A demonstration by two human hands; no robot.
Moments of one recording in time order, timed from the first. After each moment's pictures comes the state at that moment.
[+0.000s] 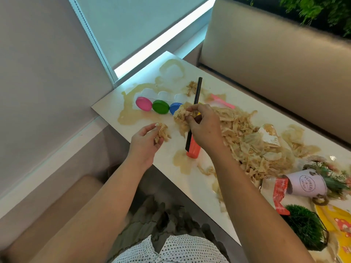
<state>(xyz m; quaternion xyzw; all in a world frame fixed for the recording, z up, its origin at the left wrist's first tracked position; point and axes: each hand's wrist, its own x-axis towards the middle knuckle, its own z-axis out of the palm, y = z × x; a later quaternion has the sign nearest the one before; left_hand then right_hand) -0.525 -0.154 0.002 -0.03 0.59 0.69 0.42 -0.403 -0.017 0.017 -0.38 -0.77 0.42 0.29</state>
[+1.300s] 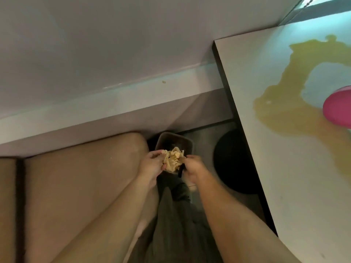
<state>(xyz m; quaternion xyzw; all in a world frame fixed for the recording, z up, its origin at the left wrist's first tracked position) -0.756 -0.361 -0.367 -0.37 0.66 0.58 0.30 -0.730 -0.222 -0.409 -0.51 -0.45 0.68 -0.27</state>
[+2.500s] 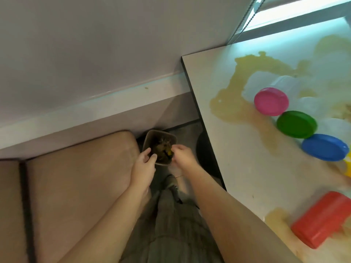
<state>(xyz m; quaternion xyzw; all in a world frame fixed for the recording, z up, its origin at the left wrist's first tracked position) -0.700 -0.349 -0.267 -0.29 0.72 0.56 0.30 -0.701 -0.205 -0.295 -0.45 -0.57 0.64 -0.26</state>
